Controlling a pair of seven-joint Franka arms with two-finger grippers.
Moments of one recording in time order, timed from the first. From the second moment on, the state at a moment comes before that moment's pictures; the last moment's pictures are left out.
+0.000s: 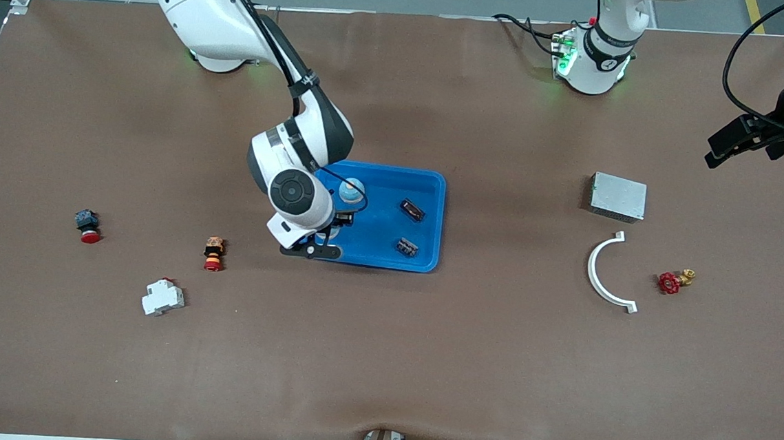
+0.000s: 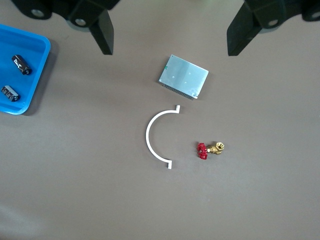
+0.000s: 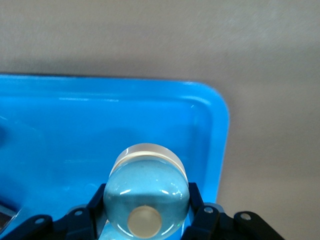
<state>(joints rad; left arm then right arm) 0.00 -0.11 -0.07 -1.65 0.01 1.58 -0.27 0.58 0.64 0.01 -1.63 0.13 2.08 0.54</state>
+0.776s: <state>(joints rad) 0.00 -0.11 -0.07 -1.65 0.01 1.58 -0.27 0.60 0.72 0.01 -1.63 0.13 2.16 0.54</state>
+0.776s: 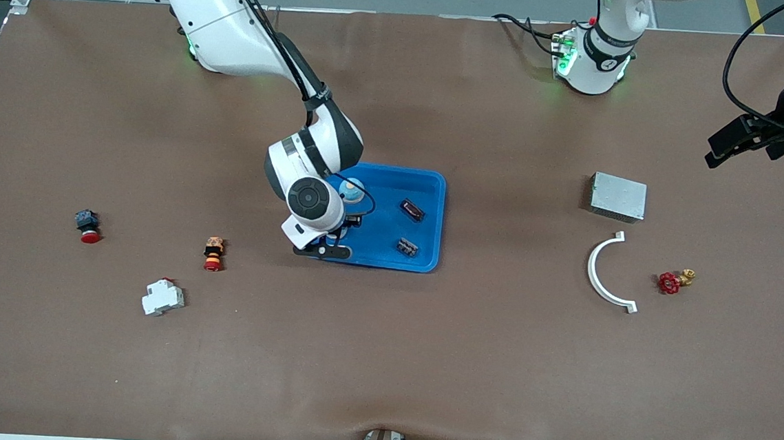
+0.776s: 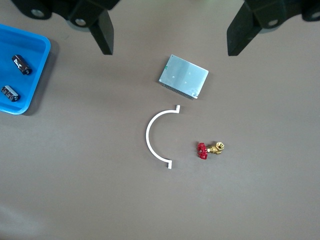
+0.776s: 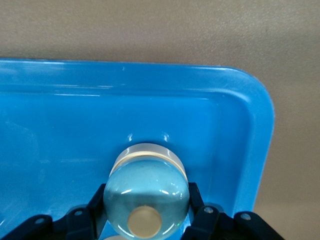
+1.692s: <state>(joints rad) 0.00 -0.11 -0.07 -1.65 0.01 1.58 -0.27 0.60 0.65 0.00 -1.58 0.14 2.00 0.54</state>
